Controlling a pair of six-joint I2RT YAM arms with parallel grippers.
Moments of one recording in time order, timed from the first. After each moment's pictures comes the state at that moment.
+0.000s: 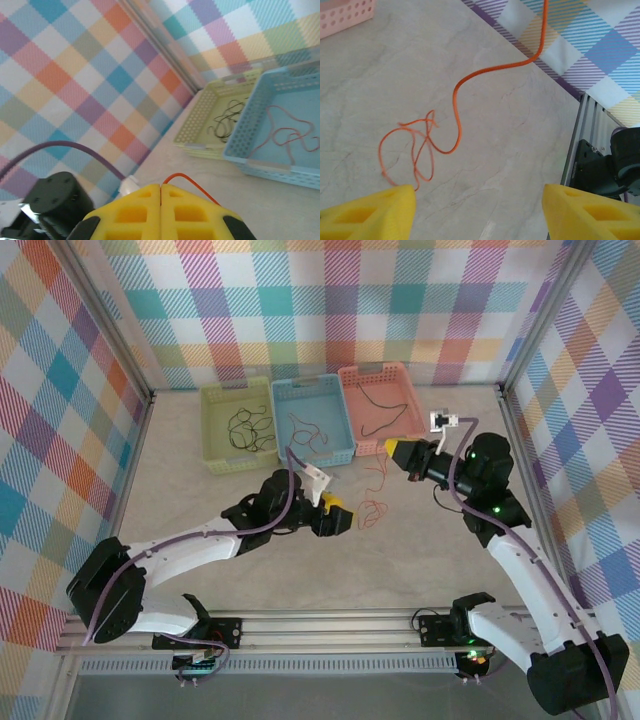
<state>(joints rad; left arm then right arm) -0.87 1.35 0.79 0.10 0.34 -0.32 0.27 0.94 0.87 0.01 -0.76 0.65</state>
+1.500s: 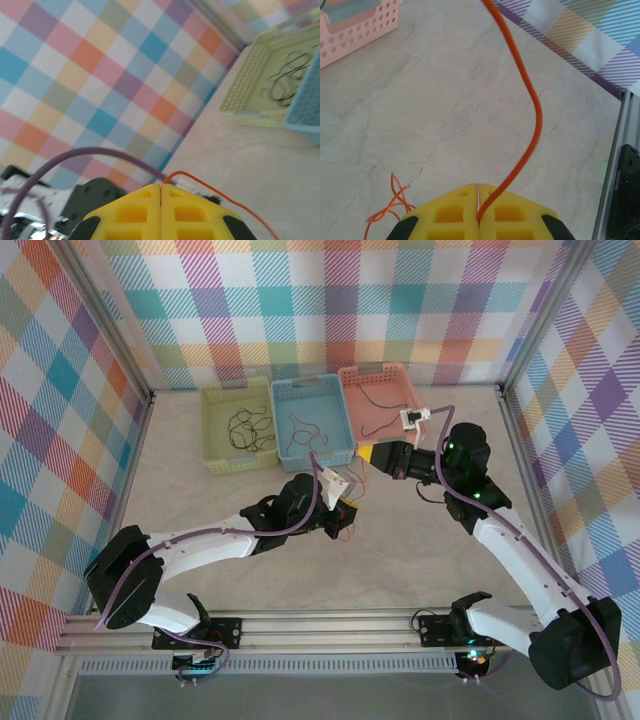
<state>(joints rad) -0.92 1.42 0.85 0.10 0.17 -0.27 0.37 1.07 0.92 0.06 -0.79 0.76</state>
